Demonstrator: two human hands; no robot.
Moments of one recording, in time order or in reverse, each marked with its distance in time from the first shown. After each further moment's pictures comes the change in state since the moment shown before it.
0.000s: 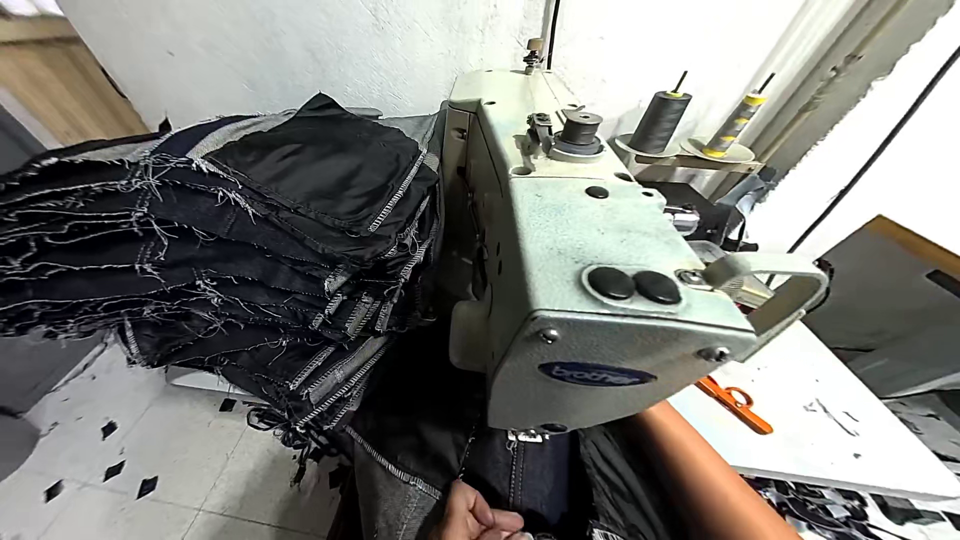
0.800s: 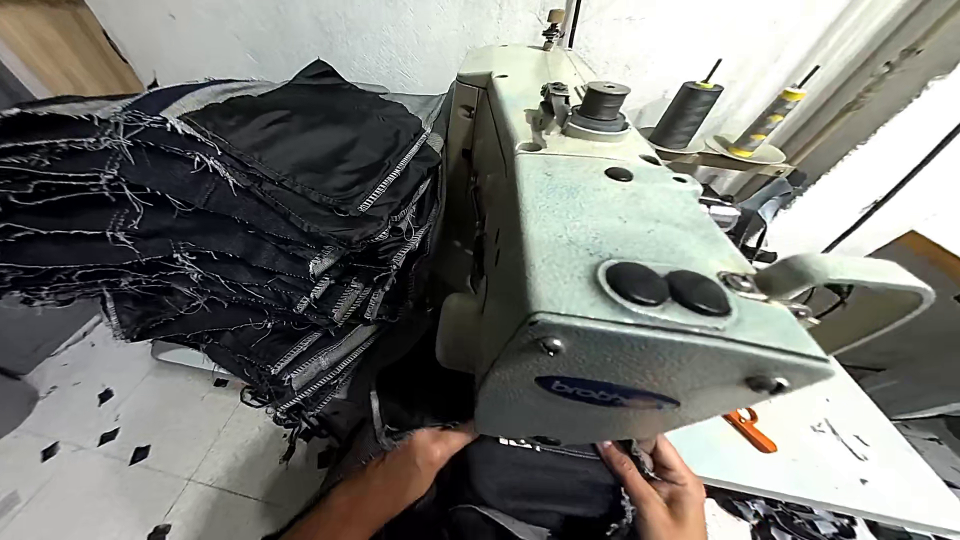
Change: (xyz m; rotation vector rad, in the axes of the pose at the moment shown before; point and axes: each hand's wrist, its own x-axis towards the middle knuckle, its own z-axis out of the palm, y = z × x) left_hand 0.077 0.014 -0.057 1.014 0.084 0.889; right_hand -0.121 -0.029 0.028 0.556 0.523 0.291
